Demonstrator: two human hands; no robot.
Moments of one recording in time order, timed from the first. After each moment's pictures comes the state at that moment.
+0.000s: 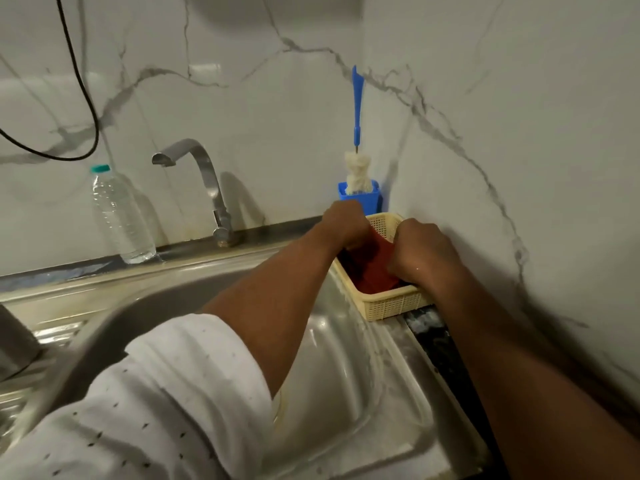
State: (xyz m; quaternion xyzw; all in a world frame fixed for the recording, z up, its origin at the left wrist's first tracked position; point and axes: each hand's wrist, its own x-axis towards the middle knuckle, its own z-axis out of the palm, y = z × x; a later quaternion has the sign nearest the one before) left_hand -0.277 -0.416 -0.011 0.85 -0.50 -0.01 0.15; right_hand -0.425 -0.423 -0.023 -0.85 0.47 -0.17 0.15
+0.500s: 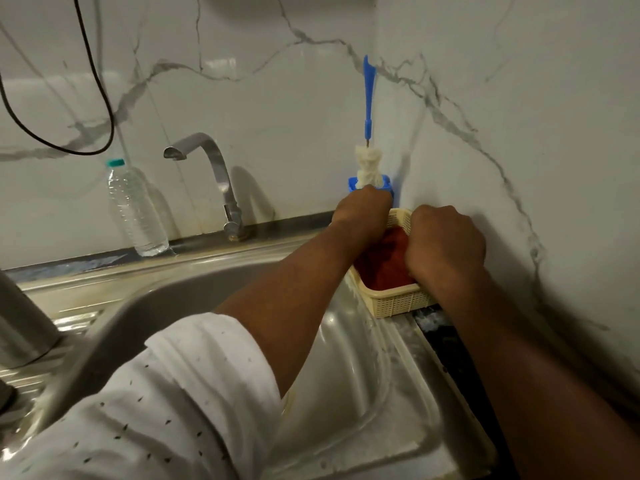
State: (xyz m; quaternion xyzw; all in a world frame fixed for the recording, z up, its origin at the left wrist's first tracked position) left_hand -0.293 -0.416 -0.008 0.79 -0.59 0.13 0.07; right_hand -0.438 -0.397 -0.005 -0.85 0.50 -0.19 0.00
